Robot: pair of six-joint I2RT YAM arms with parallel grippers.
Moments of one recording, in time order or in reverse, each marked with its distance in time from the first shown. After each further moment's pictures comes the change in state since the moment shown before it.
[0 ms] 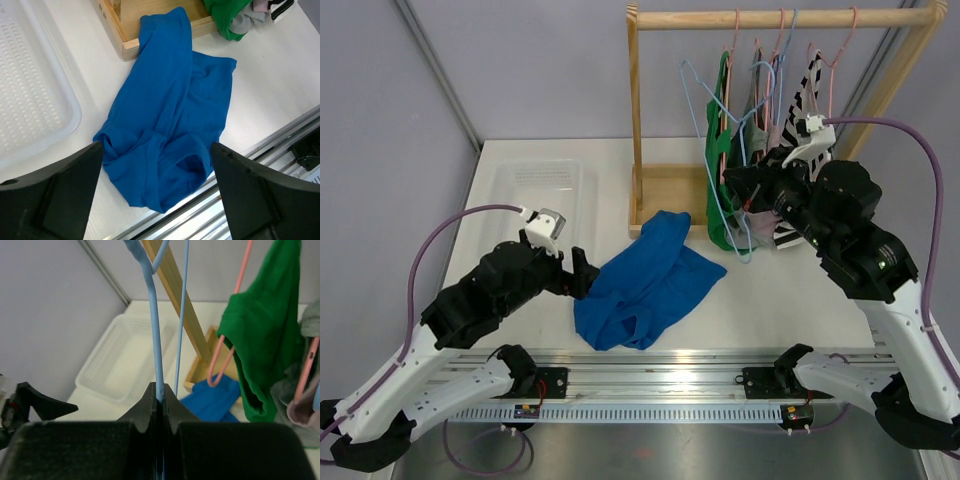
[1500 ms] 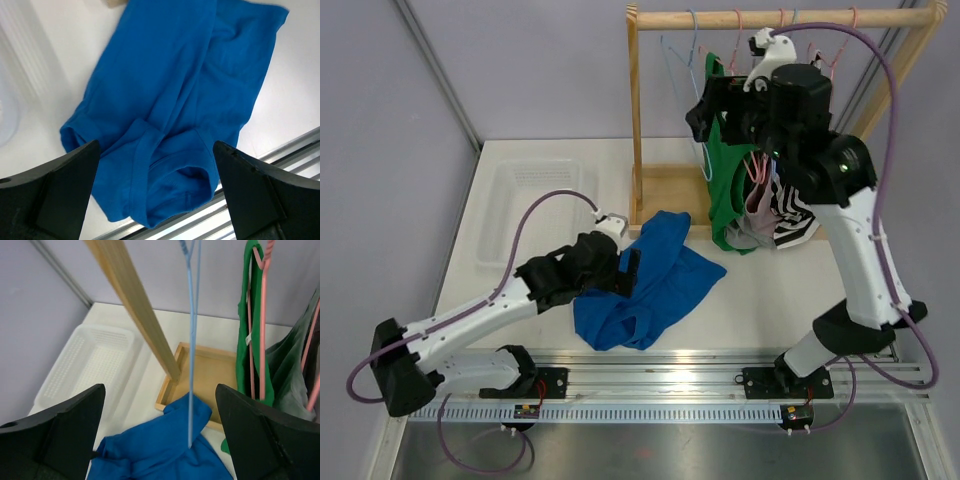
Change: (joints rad) left arm -0.093 0.389 -0.078 0.155 -0.073 -0.119; right arm -0.053 0.645 0.827 -0.389 0.093 -0.138
